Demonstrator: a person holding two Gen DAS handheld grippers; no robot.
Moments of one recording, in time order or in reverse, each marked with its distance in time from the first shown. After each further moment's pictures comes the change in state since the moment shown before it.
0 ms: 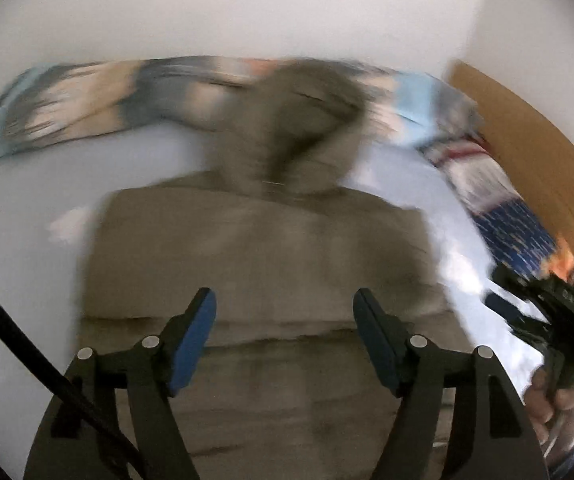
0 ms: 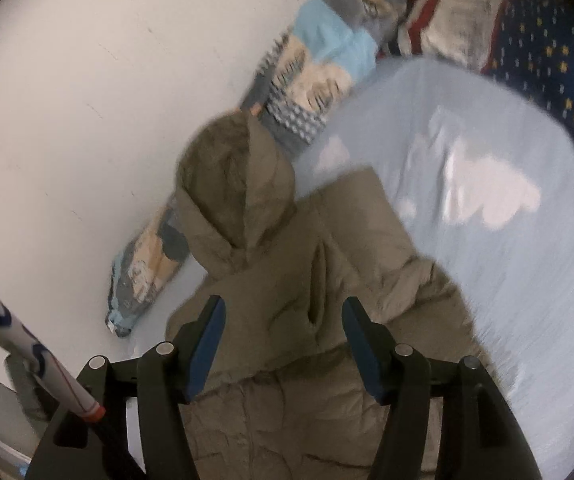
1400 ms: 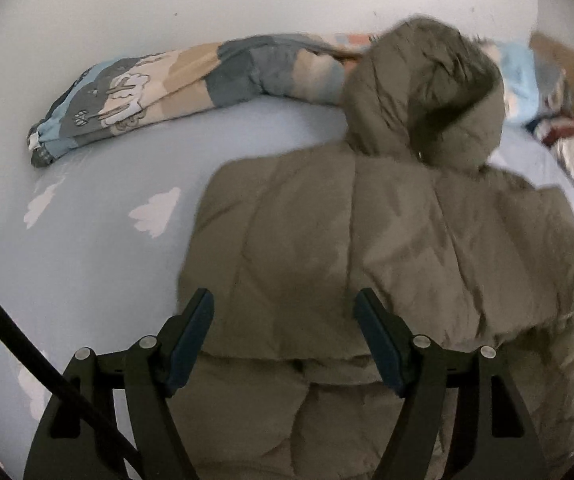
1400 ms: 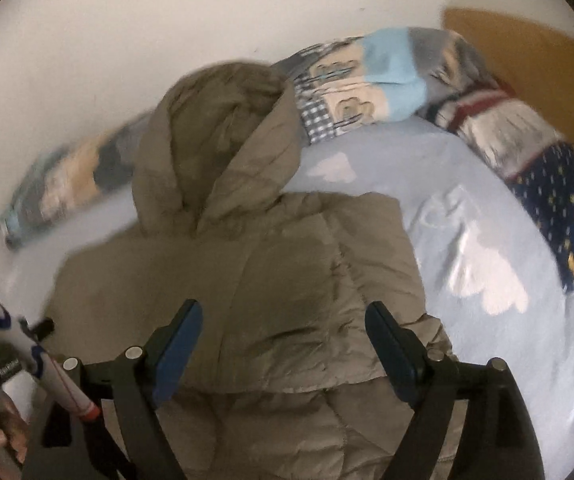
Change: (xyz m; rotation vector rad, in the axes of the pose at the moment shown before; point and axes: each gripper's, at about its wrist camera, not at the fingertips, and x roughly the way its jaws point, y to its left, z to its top) left arm 0.077 0.066 -0.016 0.075 0.034 0.319; right arm 0.084 0.084 -0.030 -0.505 -0.035 -0.392
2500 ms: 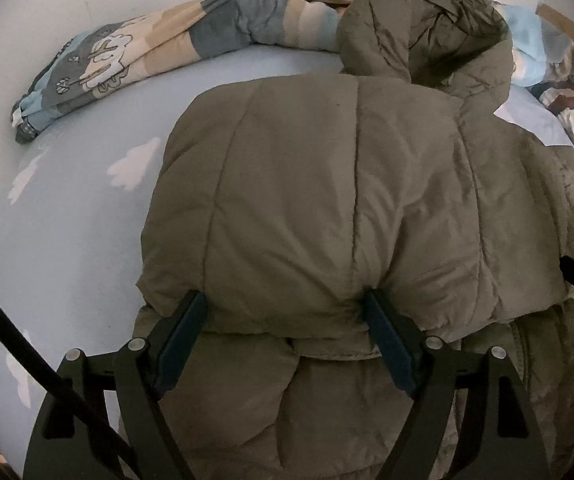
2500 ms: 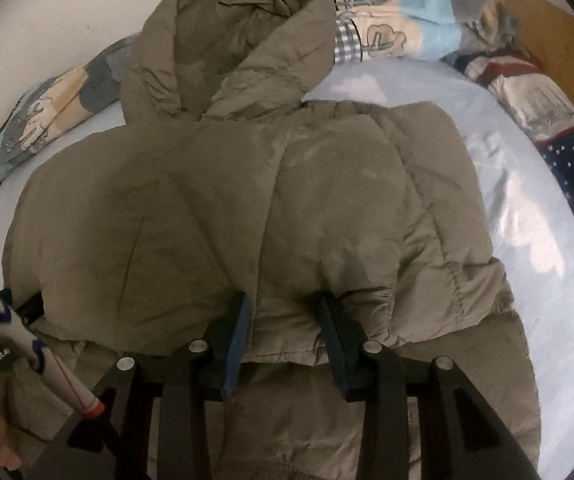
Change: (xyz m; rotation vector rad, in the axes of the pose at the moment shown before) left arm 0.031 -0.001 -0.013 0.001 0.141 -0.027; right arm 0.064 0.024 -0.037 -0.039 0.228 -0.025
